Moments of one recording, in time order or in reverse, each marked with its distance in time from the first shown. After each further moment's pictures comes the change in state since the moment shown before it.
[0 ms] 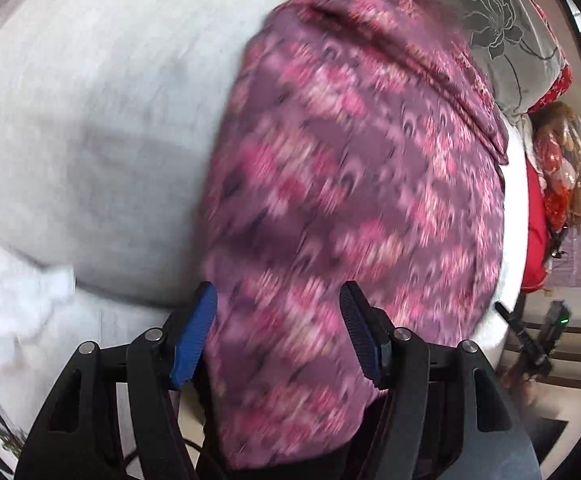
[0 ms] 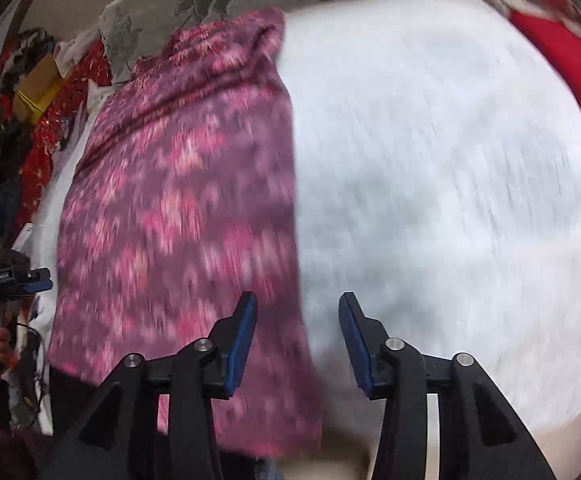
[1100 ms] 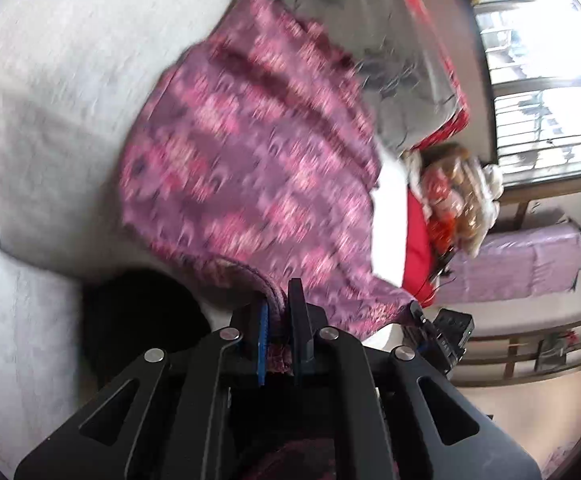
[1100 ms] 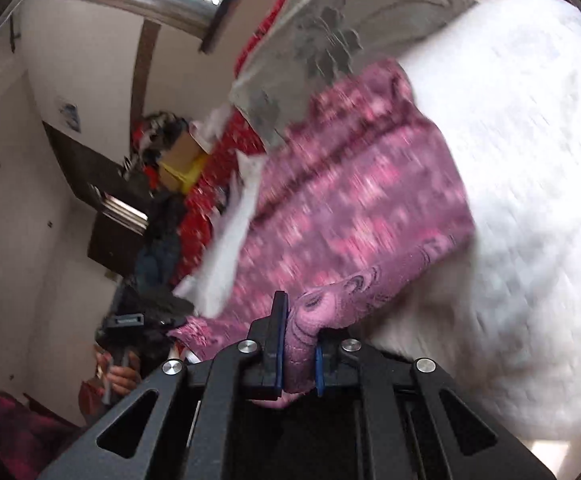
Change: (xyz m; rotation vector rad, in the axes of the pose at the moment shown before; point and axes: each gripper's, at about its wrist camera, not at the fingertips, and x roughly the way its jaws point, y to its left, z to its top) left arm -0.054 -0.012 -0.016 -0.046 -0.119 -0.449; right arm -0.048 0.030 -0.023 0.075 -0.267 0.625
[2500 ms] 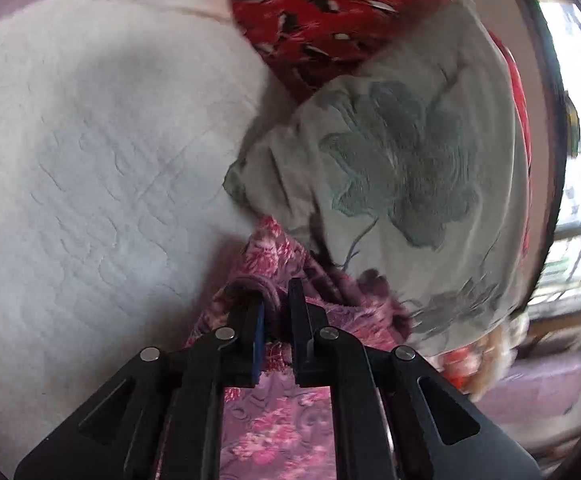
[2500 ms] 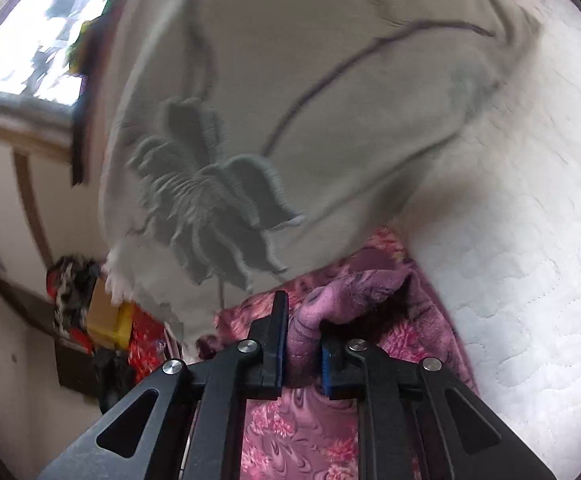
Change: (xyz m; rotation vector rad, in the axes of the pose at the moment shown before) left arm 0.109 0.027 0.342 -0.228 -0.193 0.044; right arm 0.205 -0.104 0.287 0.348 -0.209 -0.201
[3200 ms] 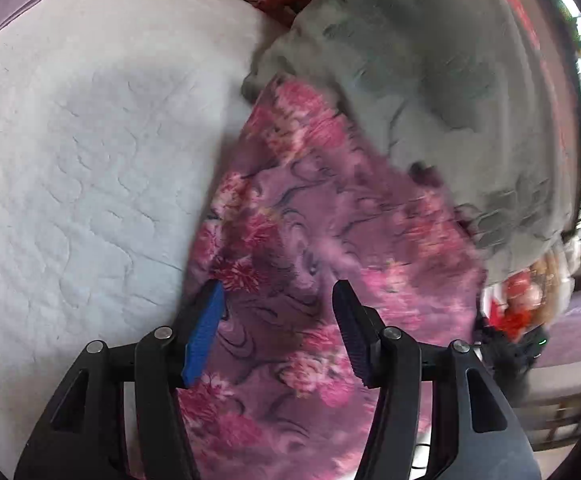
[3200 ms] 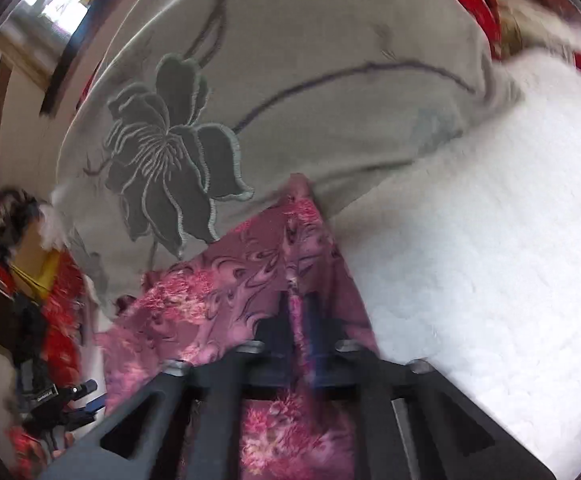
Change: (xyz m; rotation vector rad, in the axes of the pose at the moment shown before) left arm 0.017 0.000 -0.068 0.261 0.060 0.231; right arm -0.008 0.010 -0.025 -0.315 -0.026 -0.328
